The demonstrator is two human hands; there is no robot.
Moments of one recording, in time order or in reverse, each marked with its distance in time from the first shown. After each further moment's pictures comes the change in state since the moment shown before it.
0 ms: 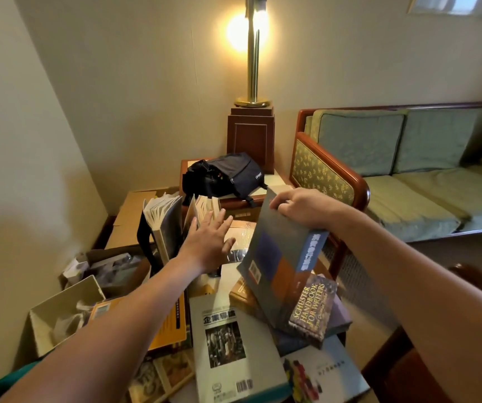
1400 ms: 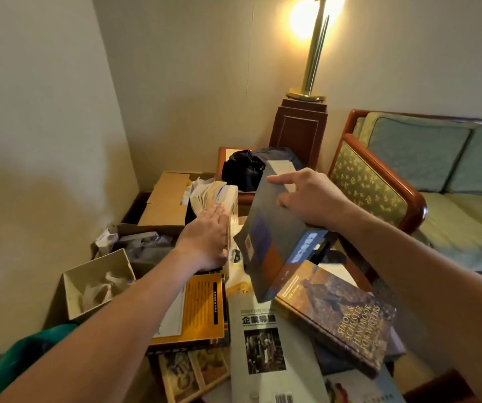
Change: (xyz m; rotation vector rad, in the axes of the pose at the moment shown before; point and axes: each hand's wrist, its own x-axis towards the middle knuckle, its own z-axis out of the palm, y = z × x) left_hand -0.039 -0.088 -0.015 0.116 0.009 -0.078; right_hand 0.053 -0.095 0.046 0.097 0.164 -0.144
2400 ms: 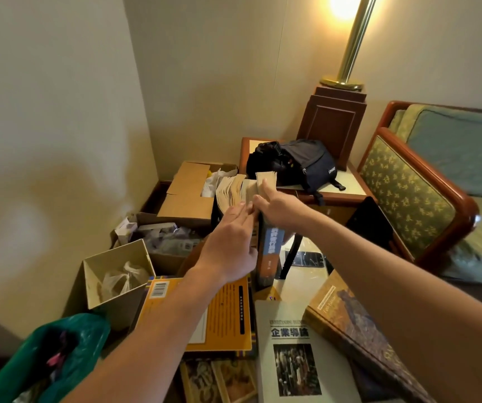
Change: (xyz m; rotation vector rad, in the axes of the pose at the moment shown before) left_hand -0.004 -0.015 0.034 -0.331 0.303 0.026; right_hand 0.087 -0.010 0.124 0.035 -0.262 0.087
